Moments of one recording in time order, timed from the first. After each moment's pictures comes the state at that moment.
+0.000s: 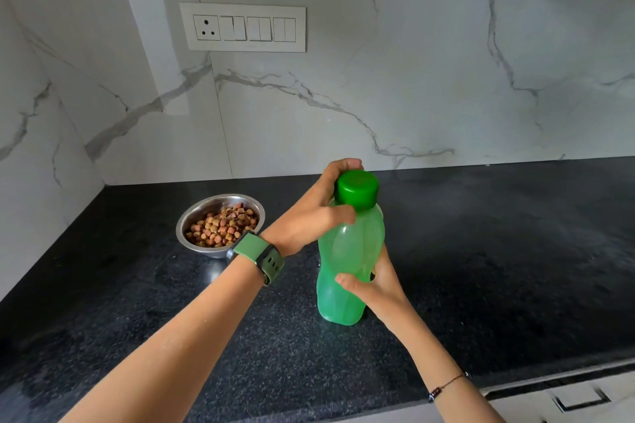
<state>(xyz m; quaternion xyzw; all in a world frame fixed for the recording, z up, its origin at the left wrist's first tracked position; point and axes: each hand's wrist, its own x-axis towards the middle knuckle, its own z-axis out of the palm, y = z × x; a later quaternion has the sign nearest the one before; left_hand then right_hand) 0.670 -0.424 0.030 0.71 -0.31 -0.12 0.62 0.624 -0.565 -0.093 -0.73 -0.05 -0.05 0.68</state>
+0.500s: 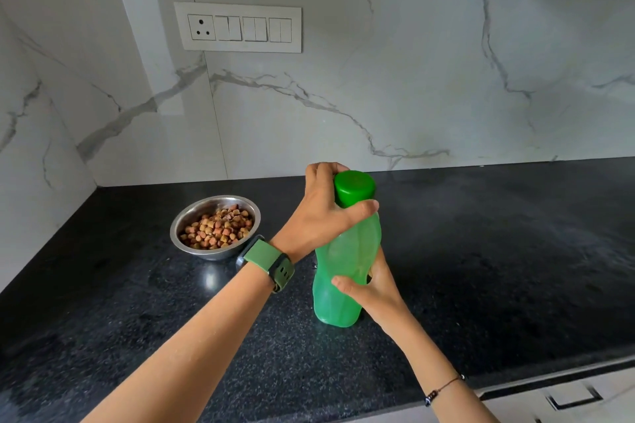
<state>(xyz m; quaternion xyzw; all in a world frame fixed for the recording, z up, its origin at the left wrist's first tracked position) 0.670 -0.441 0.026 0.81 -0.24 0.03 0.54 0.625 -0.565 -0.096 -0.74 -0.04 -0.05 0.67</state>
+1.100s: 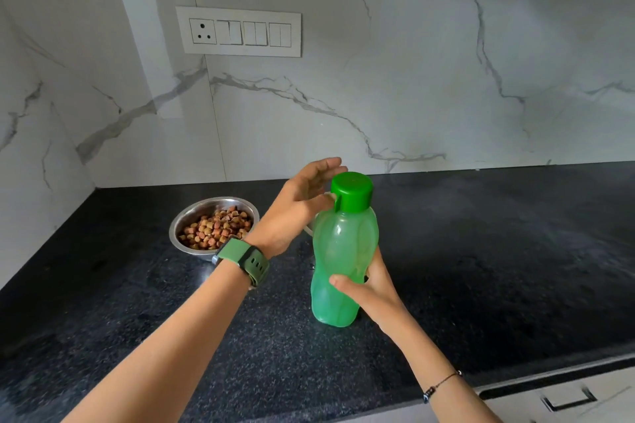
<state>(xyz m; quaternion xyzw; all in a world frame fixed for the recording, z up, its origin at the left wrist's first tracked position) 0.676 -0.410 0.024 0.67 -0.29 -0.07 0.68 0.624 -0.563 -0.094 -0.74 -0.04 -0.05 0.67</state>
